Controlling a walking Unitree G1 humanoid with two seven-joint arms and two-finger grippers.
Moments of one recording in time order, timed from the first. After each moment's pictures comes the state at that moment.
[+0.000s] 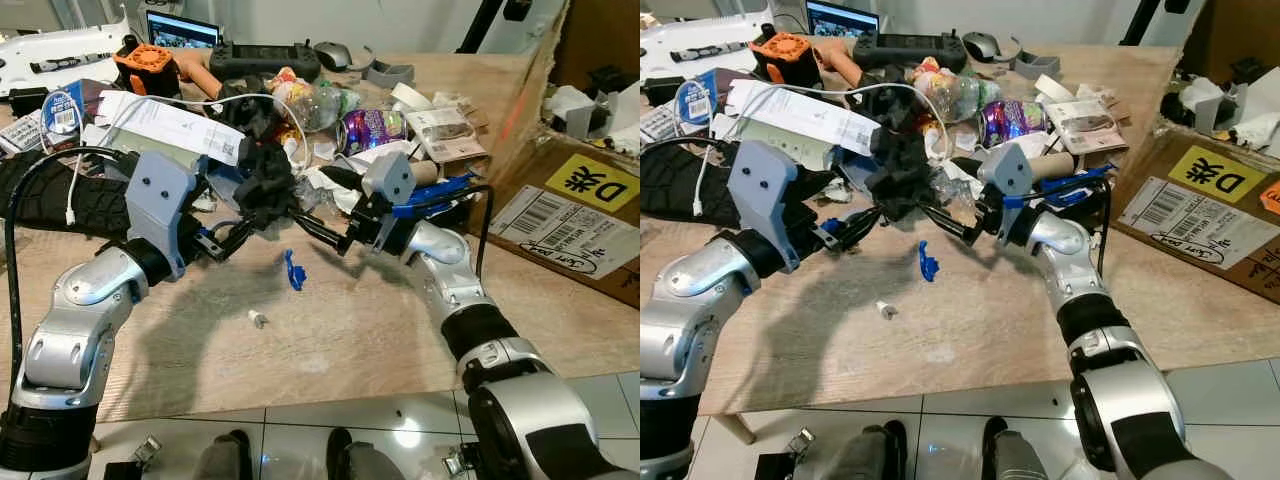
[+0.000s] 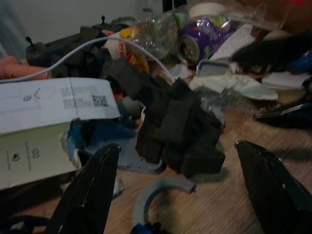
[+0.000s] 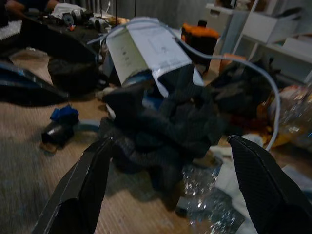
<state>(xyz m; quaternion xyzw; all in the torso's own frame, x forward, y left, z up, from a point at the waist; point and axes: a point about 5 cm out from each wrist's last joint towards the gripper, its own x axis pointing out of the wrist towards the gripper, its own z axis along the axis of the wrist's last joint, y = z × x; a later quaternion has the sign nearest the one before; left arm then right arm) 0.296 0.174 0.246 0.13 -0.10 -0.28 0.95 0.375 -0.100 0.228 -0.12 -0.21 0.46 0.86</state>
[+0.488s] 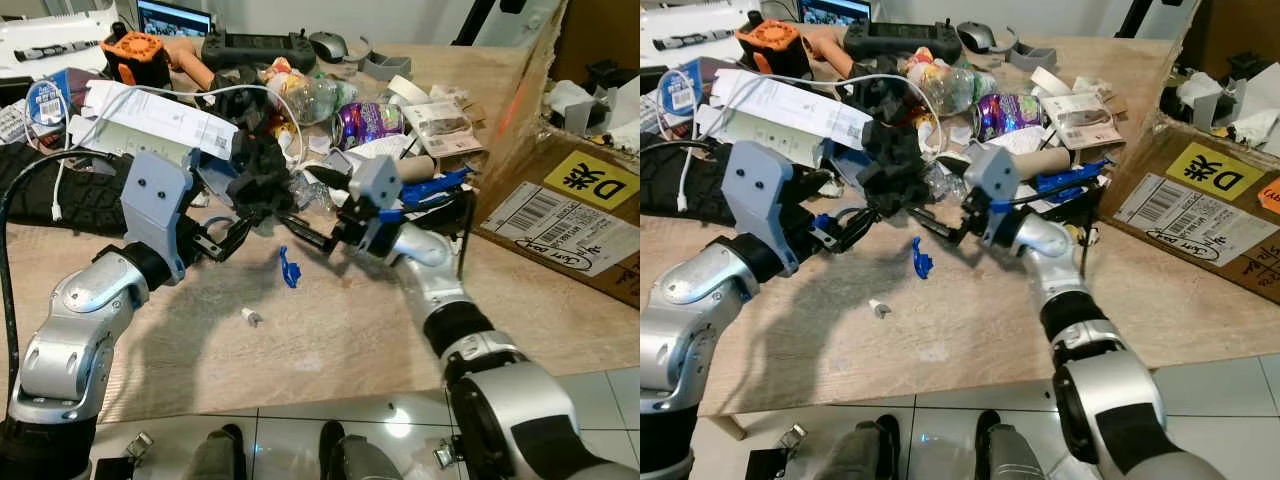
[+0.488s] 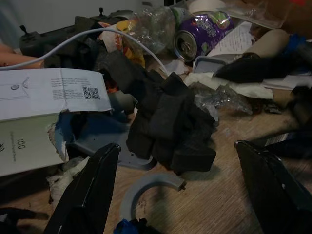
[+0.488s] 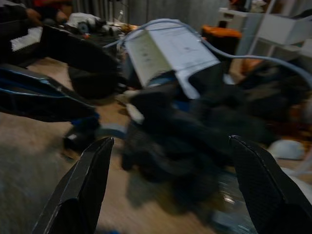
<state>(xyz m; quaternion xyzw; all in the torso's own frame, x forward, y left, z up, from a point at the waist) 0.287 0.172 0.249 0.12 -0.10 -0.26 0.95 0.371 -0.067 0.217 -0.10 -0.22 0.49 0.84</state>
